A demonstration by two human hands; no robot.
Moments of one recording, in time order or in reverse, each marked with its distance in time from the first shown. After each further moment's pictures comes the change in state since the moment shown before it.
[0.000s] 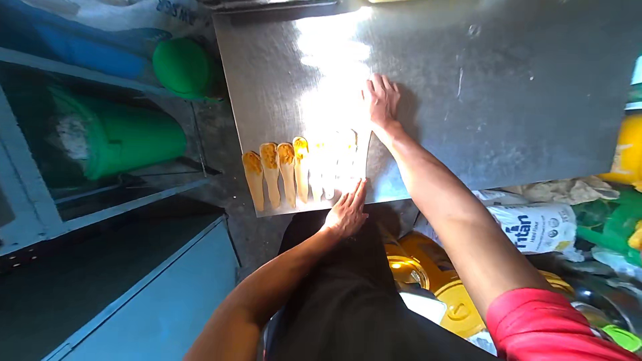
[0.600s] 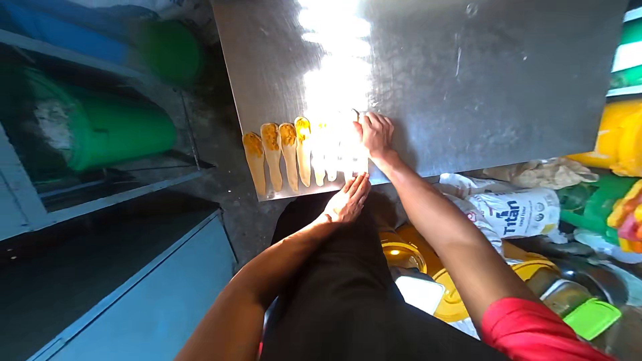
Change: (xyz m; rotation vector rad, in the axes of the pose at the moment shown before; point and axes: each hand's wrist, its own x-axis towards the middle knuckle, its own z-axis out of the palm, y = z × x) left_hand -0.023 -0.019 0.039 0.107 0.191 0.314; right_hand -0.132 -0.042 -0.034 0.053 -0.019 -0.019
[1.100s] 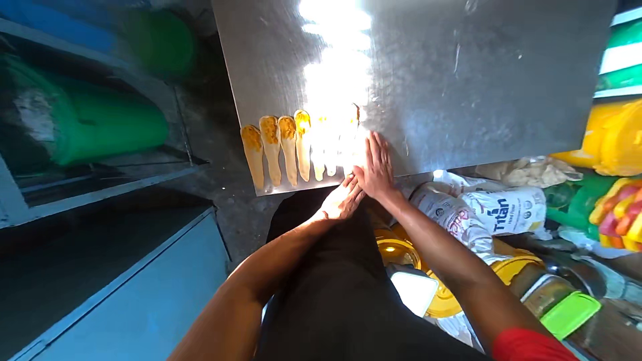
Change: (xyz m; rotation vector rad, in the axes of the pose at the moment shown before) left_hand -0.012 -0.003 0.005 -0.057 0.062 0.054; right_hand -0.113 -0.018 -0.040 0.103 -0.299 0.009
